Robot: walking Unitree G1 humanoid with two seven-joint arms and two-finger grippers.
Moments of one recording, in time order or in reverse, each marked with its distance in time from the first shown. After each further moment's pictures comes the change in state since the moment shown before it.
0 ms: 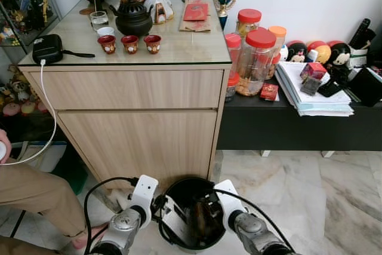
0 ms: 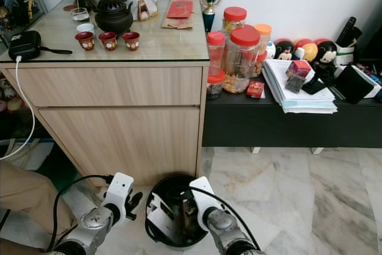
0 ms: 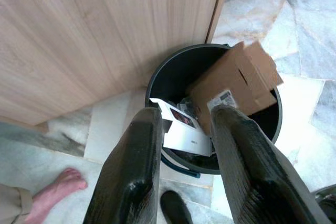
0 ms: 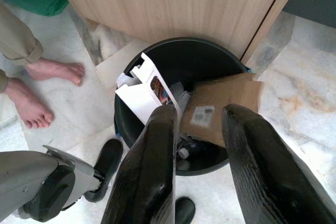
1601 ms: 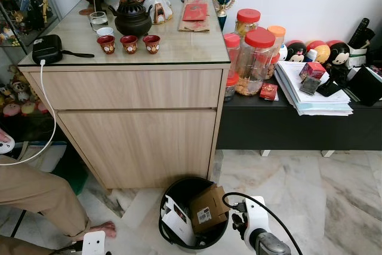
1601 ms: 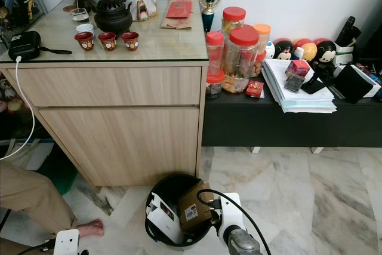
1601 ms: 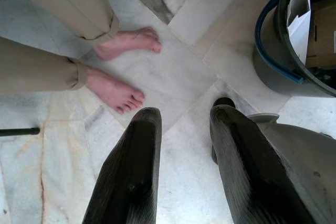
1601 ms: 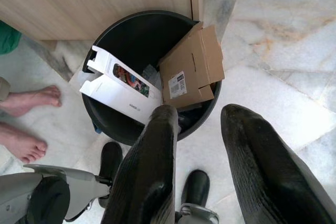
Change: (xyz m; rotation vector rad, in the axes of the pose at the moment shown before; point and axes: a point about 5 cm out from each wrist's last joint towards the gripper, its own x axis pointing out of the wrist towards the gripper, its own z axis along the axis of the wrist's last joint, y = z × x) left arm -0.078 0.038 -0.120 -0.318 0.307 0.481; right arm -0.020 -0.027 -0.052 0.326 0.033 -0.167
